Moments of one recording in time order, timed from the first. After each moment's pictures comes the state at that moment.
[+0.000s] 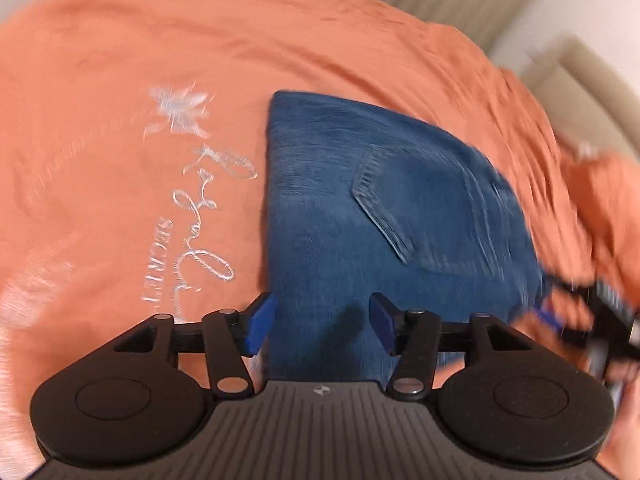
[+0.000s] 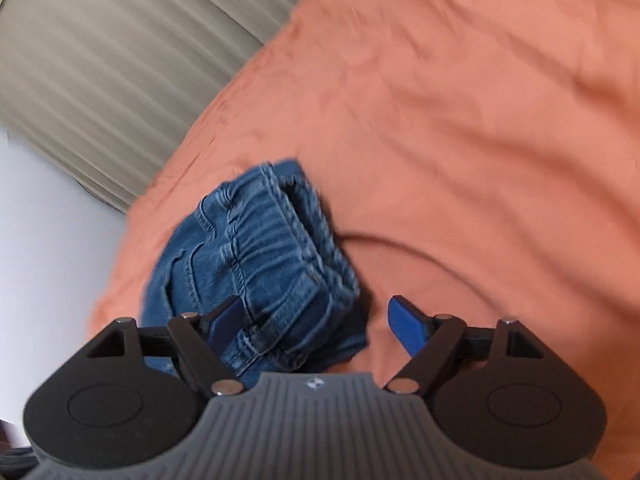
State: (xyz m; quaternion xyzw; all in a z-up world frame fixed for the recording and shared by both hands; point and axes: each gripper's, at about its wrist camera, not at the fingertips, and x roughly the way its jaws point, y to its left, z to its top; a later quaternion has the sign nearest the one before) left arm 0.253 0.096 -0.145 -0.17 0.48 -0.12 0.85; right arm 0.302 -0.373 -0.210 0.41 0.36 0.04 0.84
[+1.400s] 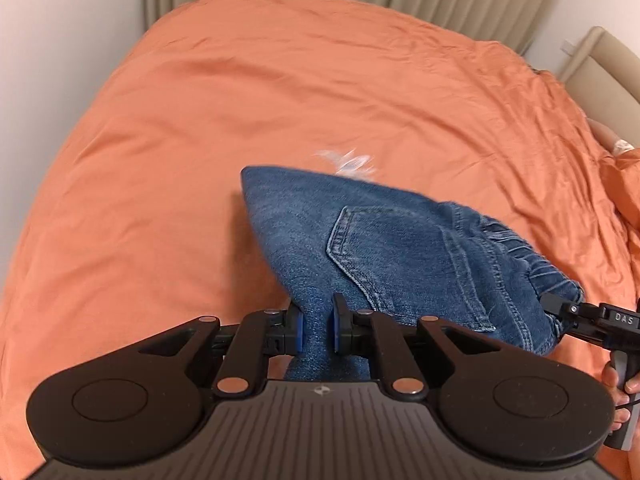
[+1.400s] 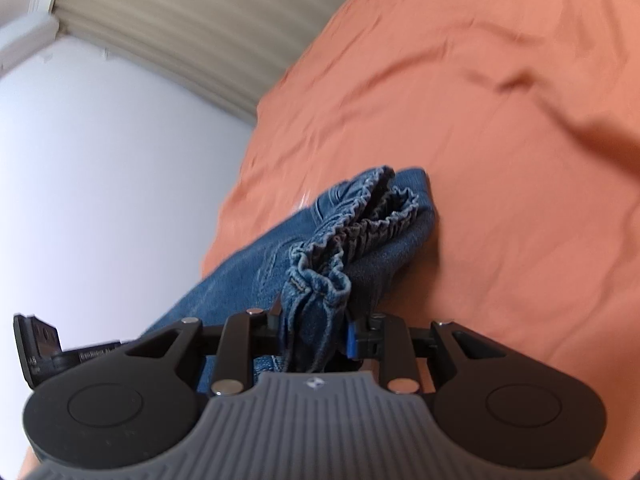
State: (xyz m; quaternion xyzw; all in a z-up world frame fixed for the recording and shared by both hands) left arm 0.180 0.240 -0.048 -0.07 0.48 -0.05 0.87; right arm 0.267 -0.162 -0.146 0.38 0.41 0.24 0.80
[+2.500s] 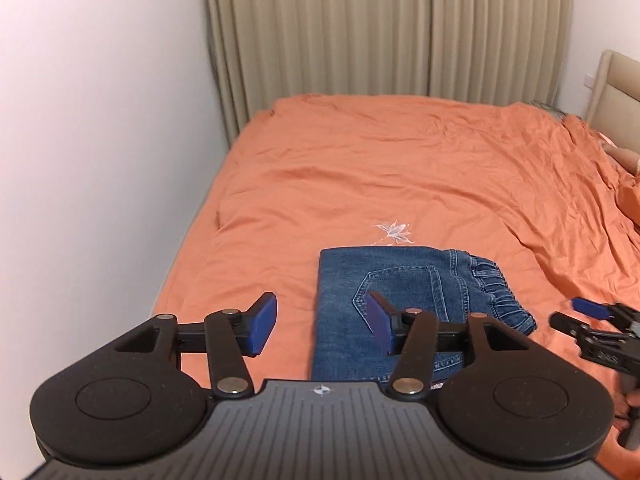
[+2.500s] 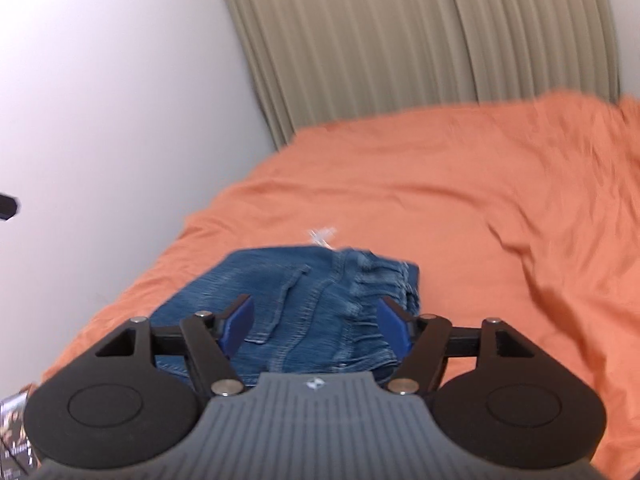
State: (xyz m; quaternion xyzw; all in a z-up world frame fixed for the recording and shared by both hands) left arm 0.003 0.213 0.098 0.01 0.34 0.07 0.94; right arm 0.137 -0.103 -0.024 0.08 0.27 0.22 0.93
